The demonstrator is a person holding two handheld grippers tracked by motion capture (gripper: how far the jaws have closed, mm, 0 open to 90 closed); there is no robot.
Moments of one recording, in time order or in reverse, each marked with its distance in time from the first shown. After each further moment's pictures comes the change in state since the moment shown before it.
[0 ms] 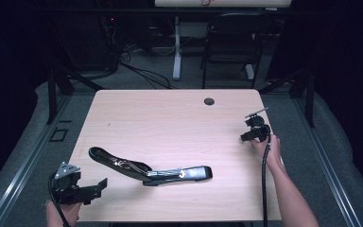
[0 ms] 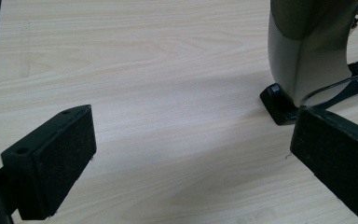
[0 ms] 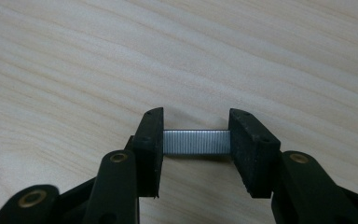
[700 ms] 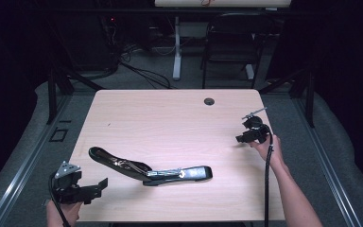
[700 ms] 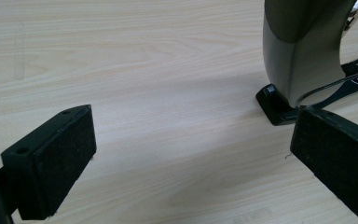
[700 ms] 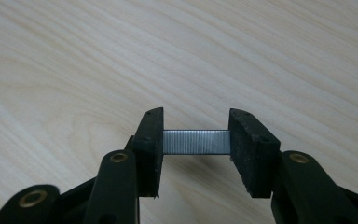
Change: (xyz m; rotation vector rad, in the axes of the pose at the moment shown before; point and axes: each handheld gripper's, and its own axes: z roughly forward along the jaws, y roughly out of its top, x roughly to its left) left arm 0.000 0.001 0.001 0.001 -0.010 0.004; right arm 0.021 -0.002 -0.028 -0.050 0.123 -0.154
